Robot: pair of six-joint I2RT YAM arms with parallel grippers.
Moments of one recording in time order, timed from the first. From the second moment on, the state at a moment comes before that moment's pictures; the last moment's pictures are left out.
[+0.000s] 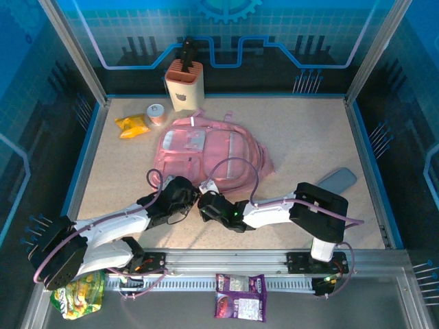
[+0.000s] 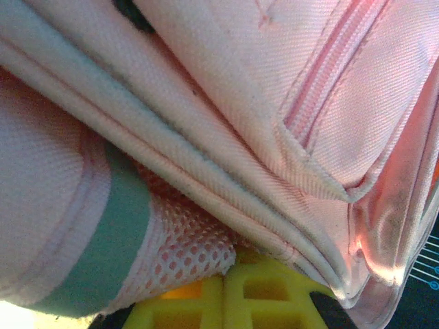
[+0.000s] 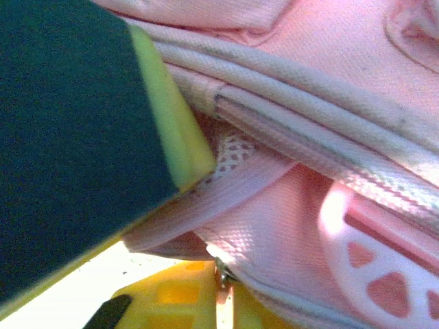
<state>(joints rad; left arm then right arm) -0.73 1.13 0.44 -0.08 -0.16 -1.58 1.19 1.78 0.86 0.14 0.40 0.55</state>
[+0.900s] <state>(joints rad) -0.63 0.98 0.44 -0.22 -0.13 -1.52 1.14 1.35 0.61 -0.11 0.44 0.60</state>
